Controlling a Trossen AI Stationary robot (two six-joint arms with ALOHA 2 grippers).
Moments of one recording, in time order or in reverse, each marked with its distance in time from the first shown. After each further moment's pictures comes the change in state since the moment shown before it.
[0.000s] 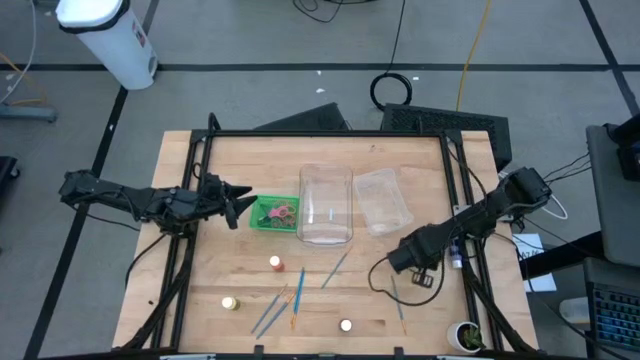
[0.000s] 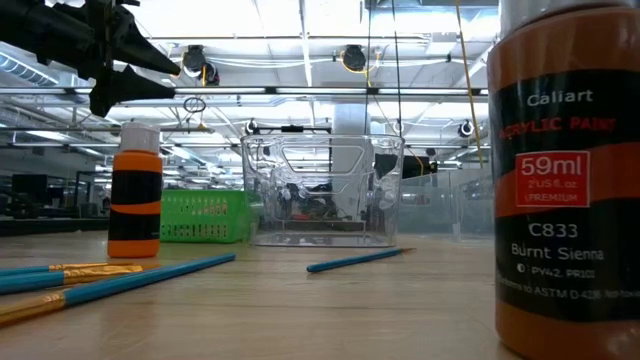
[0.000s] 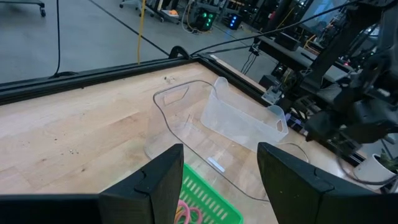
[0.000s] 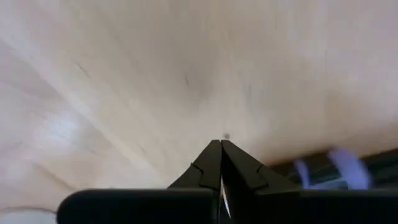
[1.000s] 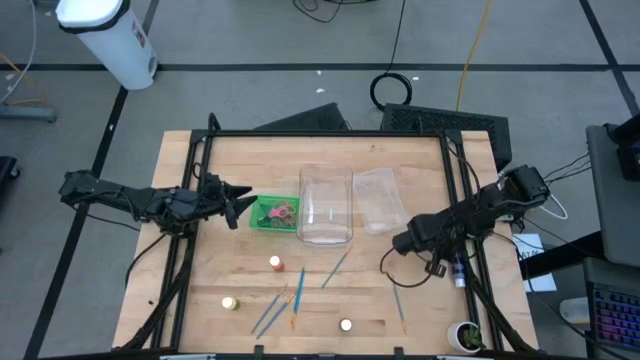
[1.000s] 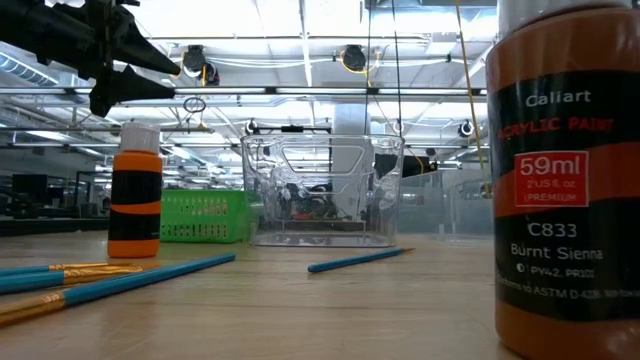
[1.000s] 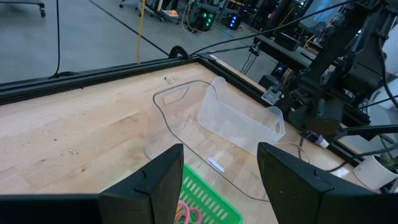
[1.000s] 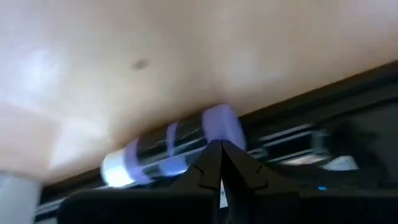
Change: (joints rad) left arm 0.000 0.000 0.000 0.000 0.000 0.000; right arm -0.146 -0.001 -0.164 -0.128 -0.188 -0.116
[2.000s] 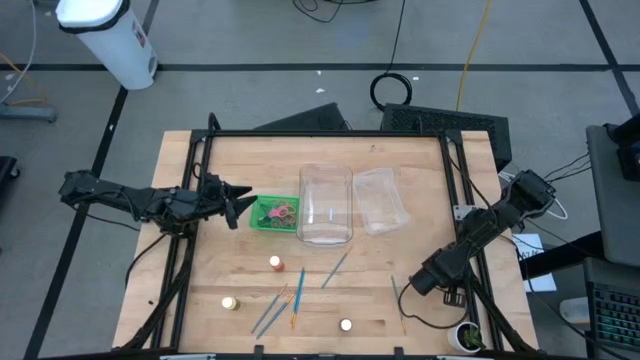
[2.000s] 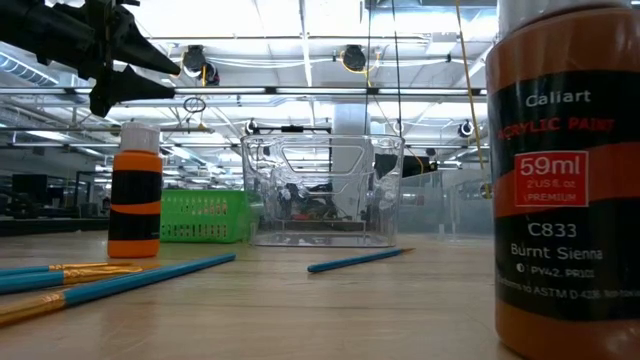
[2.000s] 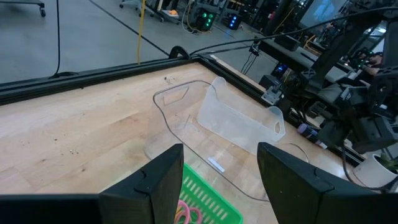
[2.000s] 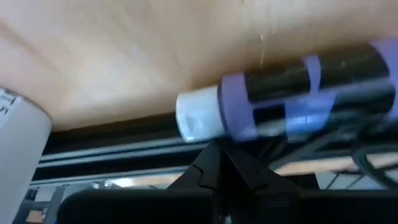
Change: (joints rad) left arm 0.000 0.000 0.000 0.000 0.000 0.000; right arm 0.441 0.001 0.011 0.149 -0.188 0.203
